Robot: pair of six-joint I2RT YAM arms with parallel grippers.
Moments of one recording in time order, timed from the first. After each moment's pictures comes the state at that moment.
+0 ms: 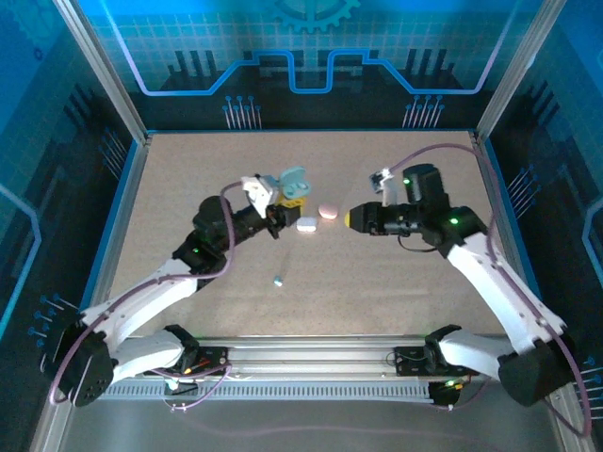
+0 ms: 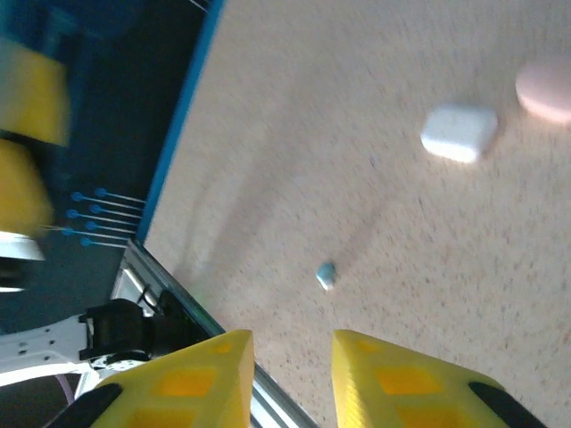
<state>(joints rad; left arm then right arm) -0.55 1.09 0.72 0.41 0.28 -0.04 0.41 1.18 1.09 -0.68 -0.59 0.48</state>
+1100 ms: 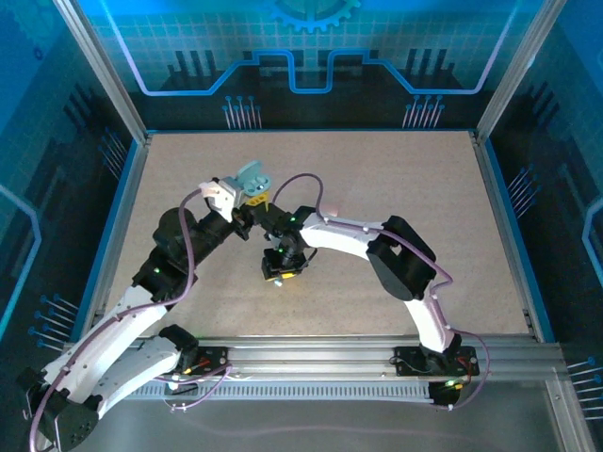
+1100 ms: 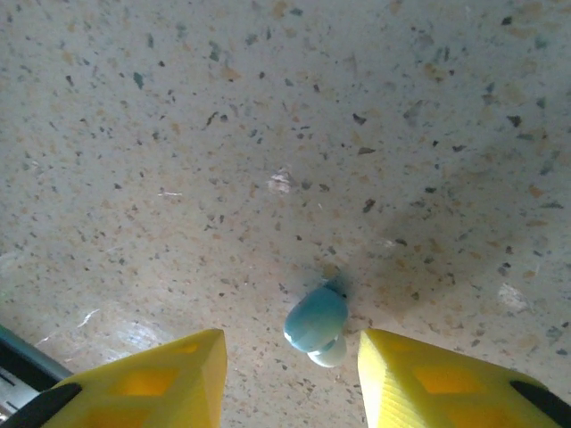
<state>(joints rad) -0.50 0.81 0.73 0.13 0.11 0.03 0.92 2.13 1.61 -0.84 -0.31 0.65</state>
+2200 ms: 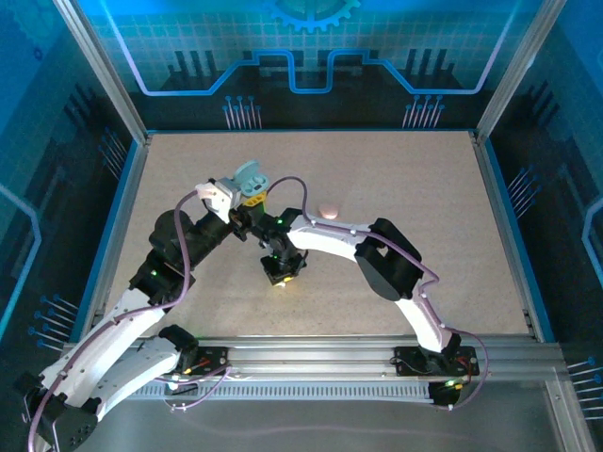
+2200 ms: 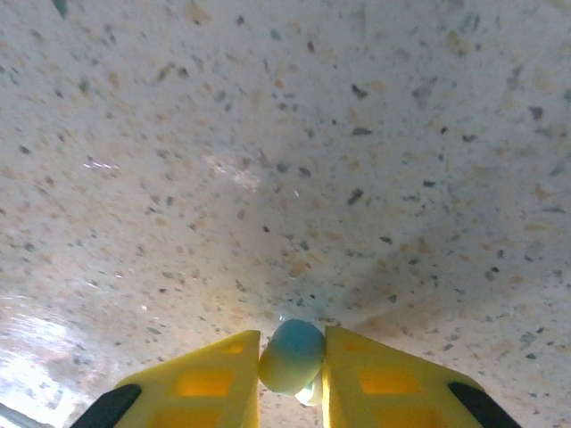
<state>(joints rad) -0.50 0.79 0.73 0.13 0.11 0.02 0.96 2.20 1.71 -1.01 -0.20 0.50</state>
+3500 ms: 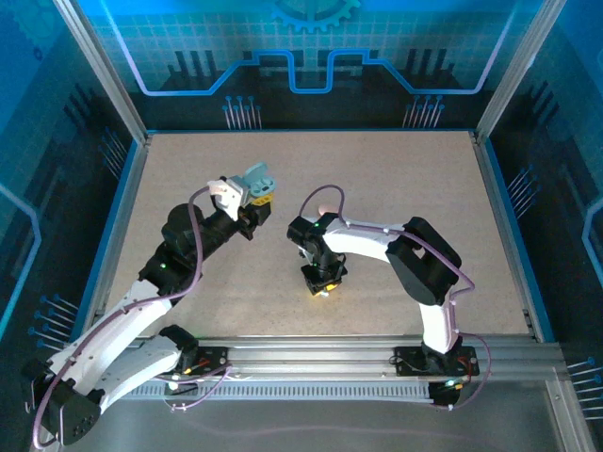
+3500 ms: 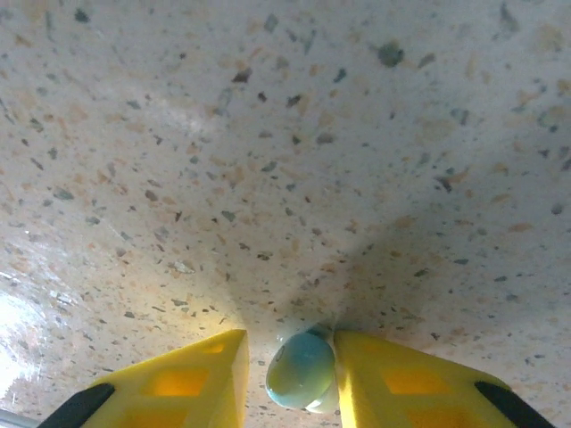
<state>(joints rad) -0.50 0.87 0.73 0.13 0.13 0.01 0.86 1.96 1.32 -1.01 -0.16 0.45</state>
